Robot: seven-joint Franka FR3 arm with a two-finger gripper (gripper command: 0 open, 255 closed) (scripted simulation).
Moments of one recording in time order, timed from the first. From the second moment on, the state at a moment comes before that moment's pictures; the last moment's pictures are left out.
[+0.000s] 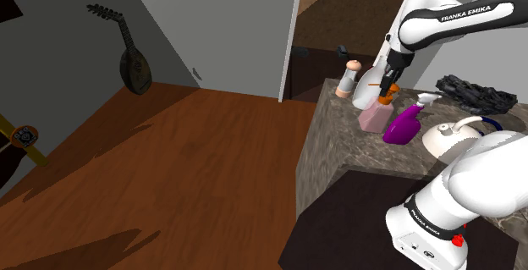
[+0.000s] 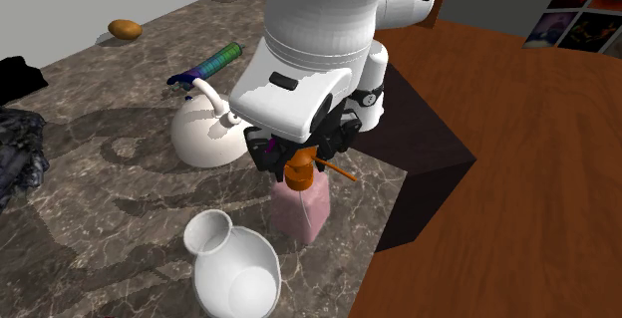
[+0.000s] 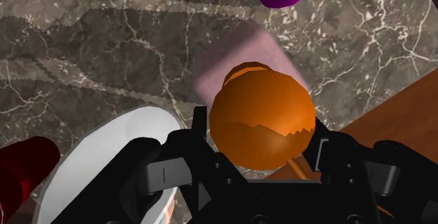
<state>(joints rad) -0.08 -0.40 -0.49 -2.50 -0.35 2.08 -0.43</state>
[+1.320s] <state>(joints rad) -0.07 -0.48 -0.44 -2.32 -0.33 1.83 -0.45</state>
